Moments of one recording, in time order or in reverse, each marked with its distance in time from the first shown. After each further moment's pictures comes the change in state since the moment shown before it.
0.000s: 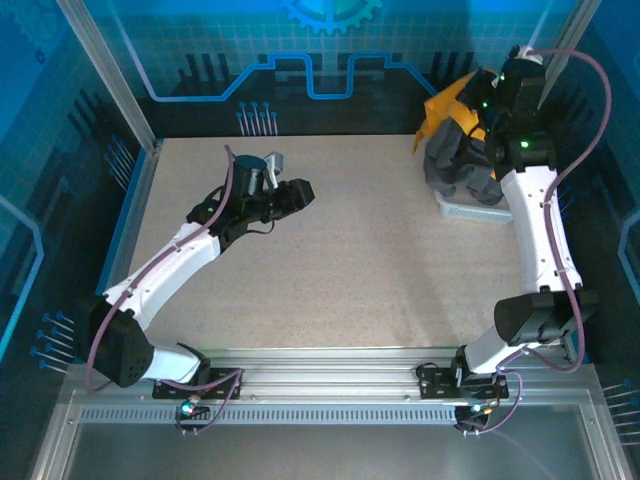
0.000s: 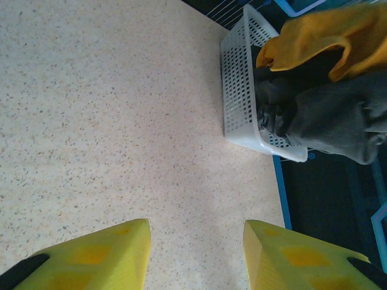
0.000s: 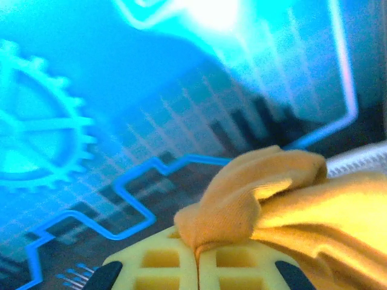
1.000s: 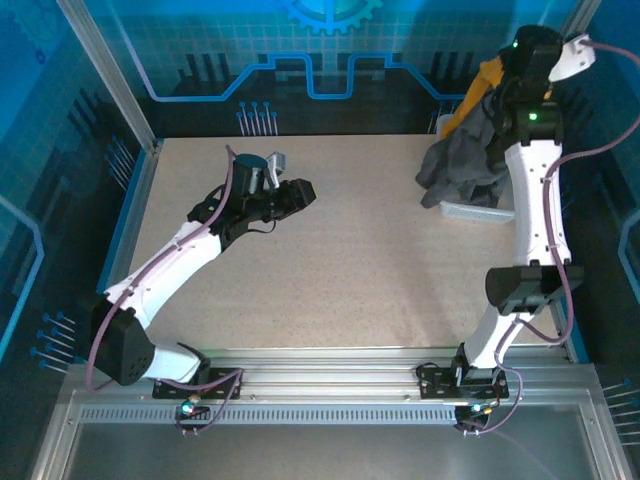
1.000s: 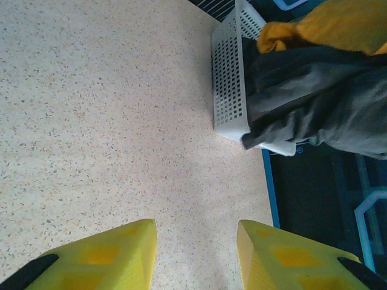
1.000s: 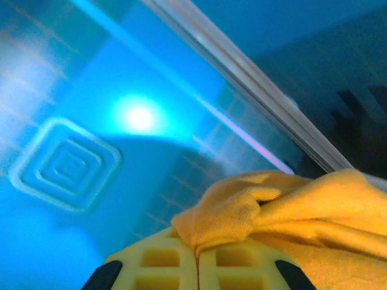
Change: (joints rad) left arm 0.000 0.014 0.003 0.002 0.047 -0.029; right arm -0.055 0.240 0.406 -0.088 0.462 0.389
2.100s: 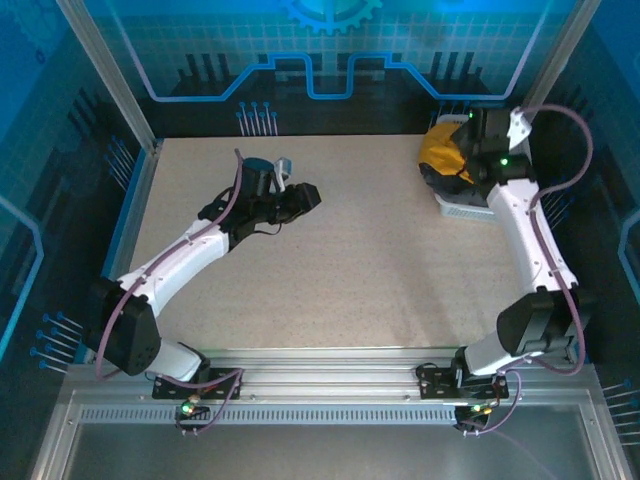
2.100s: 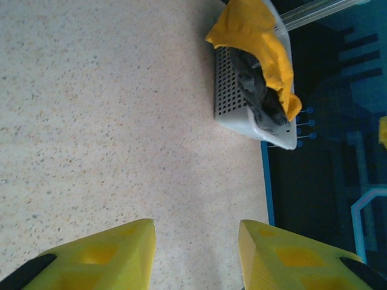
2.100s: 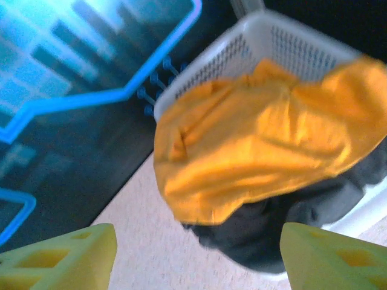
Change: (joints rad) left arm 0.000 0.053 -0.058 0.089 0.051 -0.051; right arm 0.072 -0.306 -0.782 -0.068 -0.237 -0.037
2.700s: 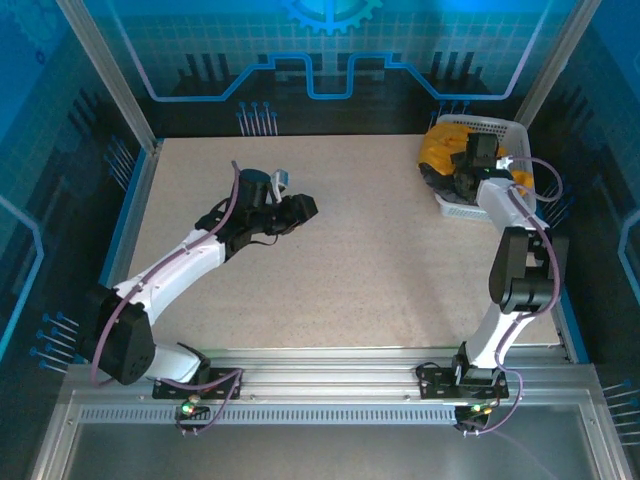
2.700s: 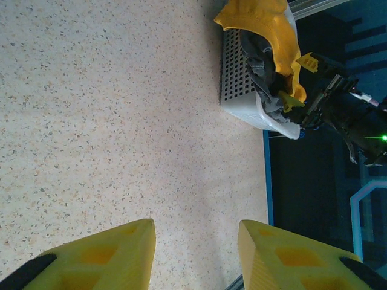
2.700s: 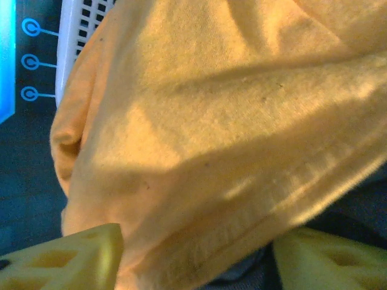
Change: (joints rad) left arm 0.005 -0.053 -0.087 0.024 0.023 -0.024; right arm -0.145 0.301 -0.143 0.314 -0.212 0.433
